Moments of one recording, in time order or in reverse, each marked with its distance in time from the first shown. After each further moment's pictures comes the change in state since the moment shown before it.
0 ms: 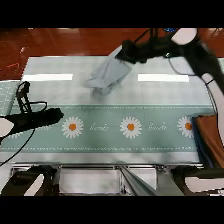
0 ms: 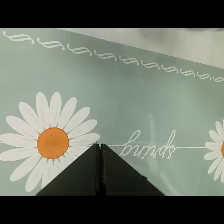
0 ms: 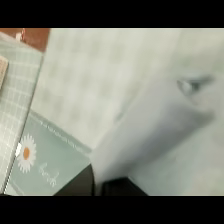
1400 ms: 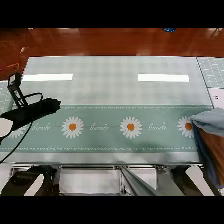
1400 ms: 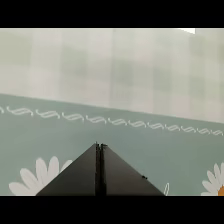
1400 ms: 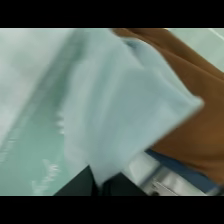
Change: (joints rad) left arm 0.000 0.001 0.000 -0.014 0.236 0.079; right arm -1.313 0.664 -0.286 -0.649 0.785 0.190
